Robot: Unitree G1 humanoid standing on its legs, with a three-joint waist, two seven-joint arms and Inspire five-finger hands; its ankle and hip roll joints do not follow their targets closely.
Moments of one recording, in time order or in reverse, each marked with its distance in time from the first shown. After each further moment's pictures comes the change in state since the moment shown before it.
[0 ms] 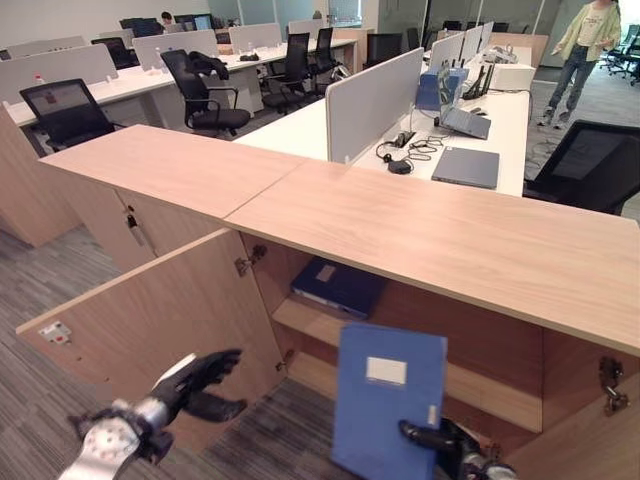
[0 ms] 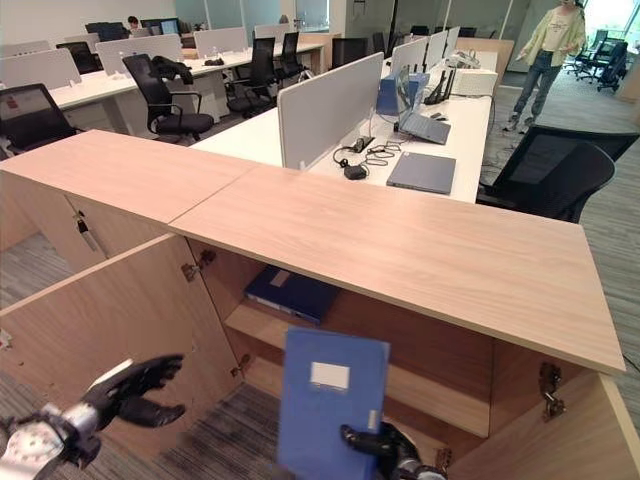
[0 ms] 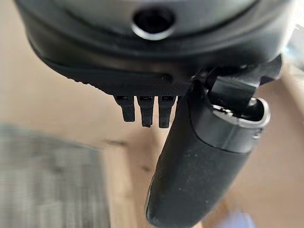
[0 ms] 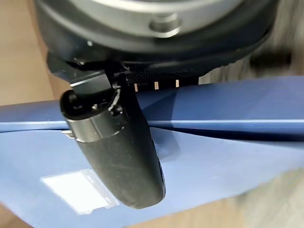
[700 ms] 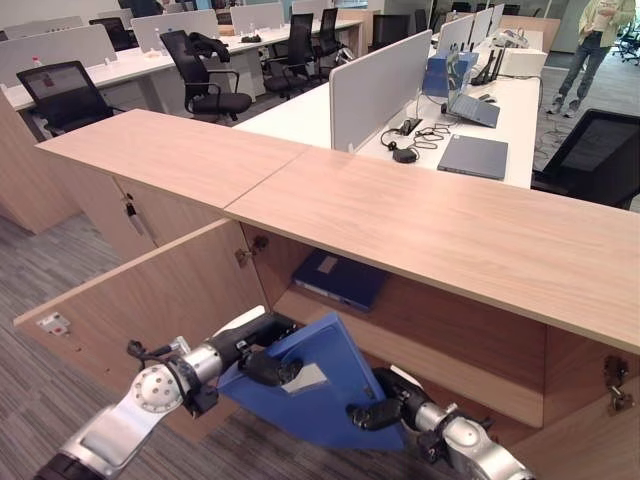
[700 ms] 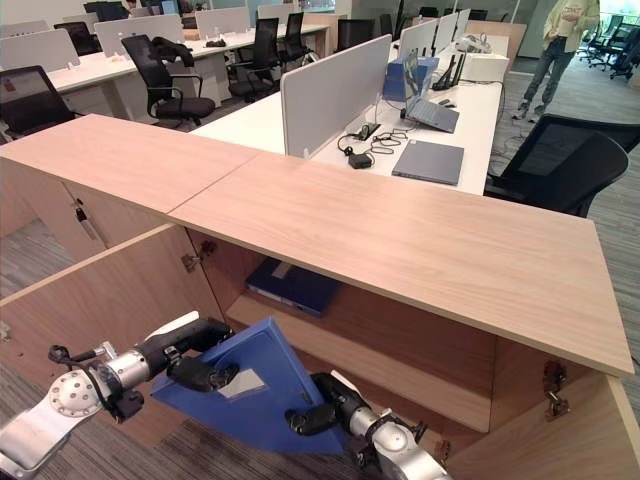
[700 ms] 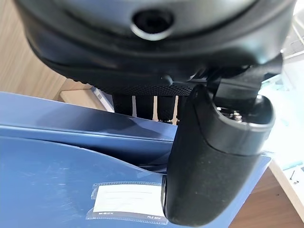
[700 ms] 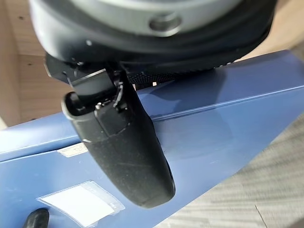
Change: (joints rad) left arm -0.223 0.229 -0.304 -0.488 -0.017 0.013 -0.022; right arm -0.124 -0.044 0.437 -0.351 -0.162 -0.091 0.031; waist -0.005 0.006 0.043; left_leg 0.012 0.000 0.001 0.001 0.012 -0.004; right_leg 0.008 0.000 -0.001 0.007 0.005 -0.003
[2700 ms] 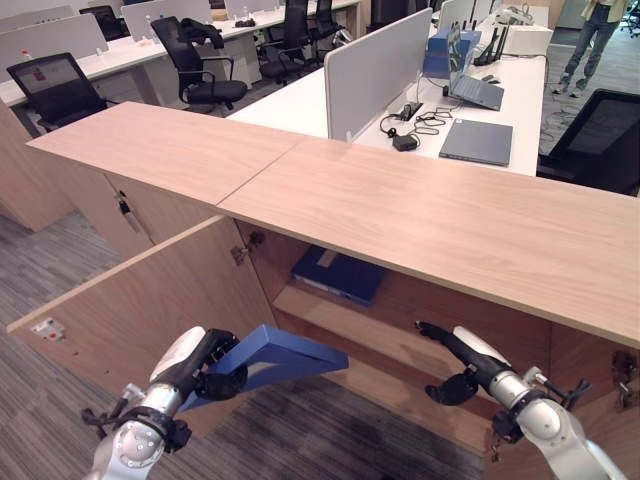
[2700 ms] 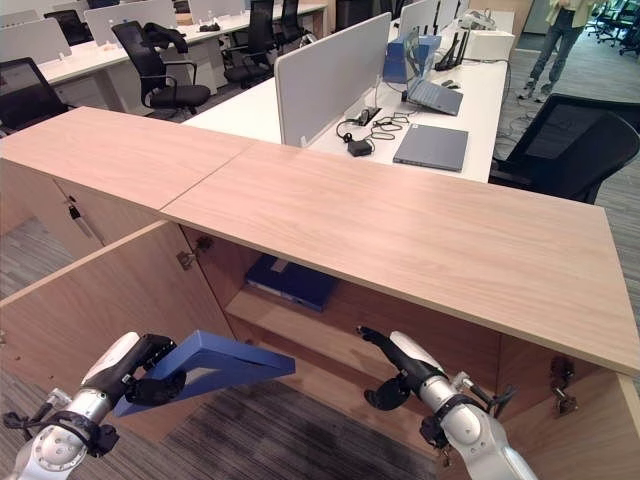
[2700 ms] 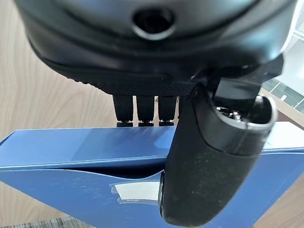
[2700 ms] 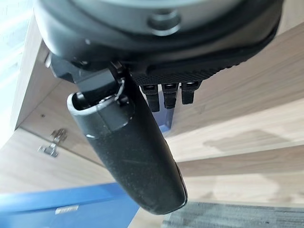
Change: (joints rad) left arm 0.258 -0.329 0.364 0.103 0.517 -0.088 0.180; right arm 0.124 -0.248 -0.348 -0.407 -0.635 -0.018 0.031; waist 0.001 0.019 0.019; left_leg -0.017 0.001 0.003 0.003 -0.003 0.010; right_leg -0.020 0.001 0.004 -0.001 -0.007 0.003
